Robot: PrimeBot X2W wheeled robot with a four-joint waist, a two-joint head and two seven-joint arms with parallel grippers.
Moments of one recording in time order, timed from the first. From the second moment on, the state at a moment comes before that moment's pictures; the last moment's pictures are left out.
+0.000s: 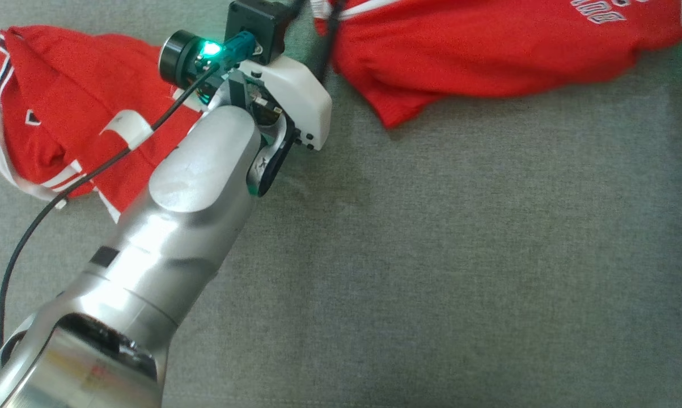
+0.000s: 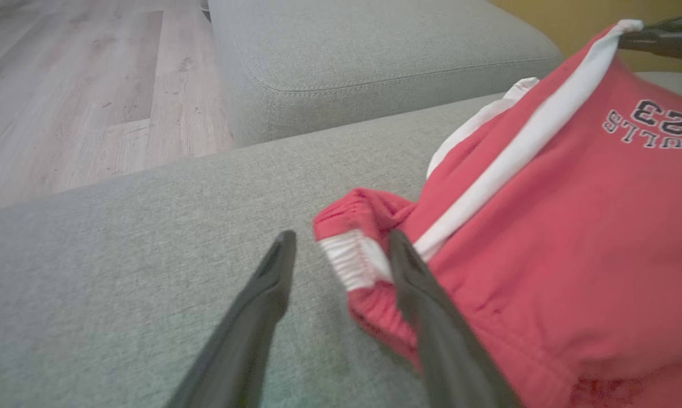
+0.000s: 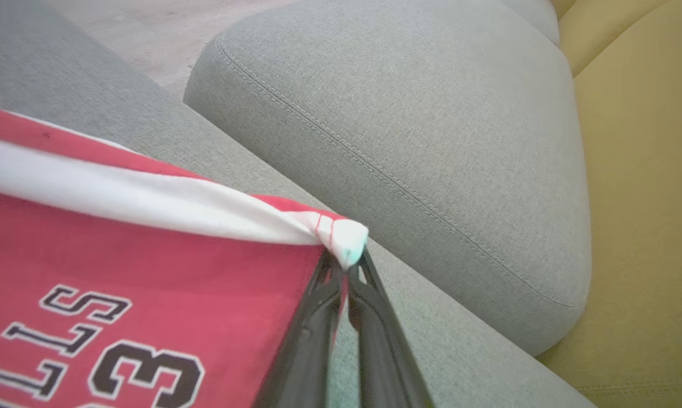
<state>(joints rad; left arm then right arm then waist) -1.04 0.07 -0.77 0.72 -0.56 0.04 0.03 -1.37 -0.58 1.12 1.03 0.60 0.13 -0.11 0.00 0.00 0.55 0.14</state>
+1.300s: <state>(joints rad) -0.51 0.22 -0.64 0.38 -0.53 0.23 -0.25 -0.55 -0.24 0.10 0.59 0.35 0.13 -0.26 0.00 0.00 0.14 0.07</state>
